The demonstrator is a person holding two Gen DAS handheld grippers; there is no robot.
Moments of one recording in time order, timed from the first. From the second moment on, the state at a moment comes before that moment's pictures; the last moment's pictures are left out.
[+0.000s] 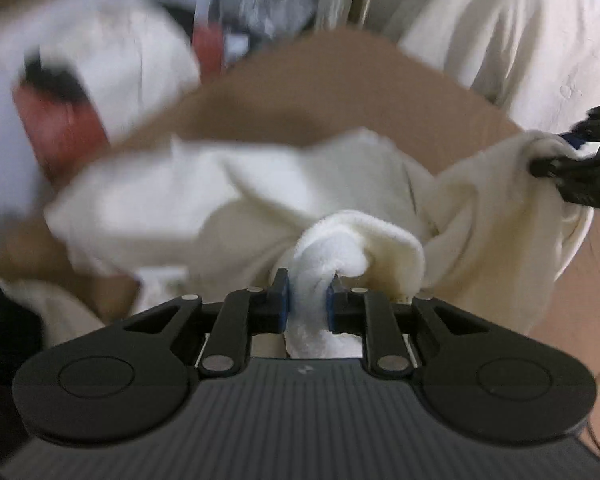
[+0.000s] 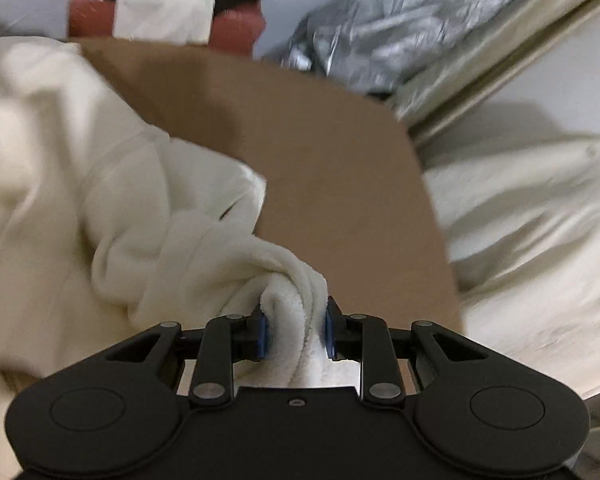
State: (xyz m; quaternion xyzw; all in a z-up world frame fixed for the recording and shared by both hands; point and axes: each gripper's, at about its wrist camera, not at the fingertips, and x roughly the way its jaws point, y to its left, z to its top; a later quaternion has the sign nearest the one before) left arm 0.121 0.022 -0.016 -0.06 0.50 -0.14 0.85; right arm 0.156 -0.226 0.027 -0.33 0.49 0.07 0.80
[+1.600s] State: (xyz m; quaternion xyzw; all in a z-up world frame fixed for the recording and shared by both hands) left arm 0.194 0.069 -0.152 -0.17 0.48 -0.07 0.86; right arm 0.098 -0.296 -0.064 -0.10 0.52 0.16 0.83
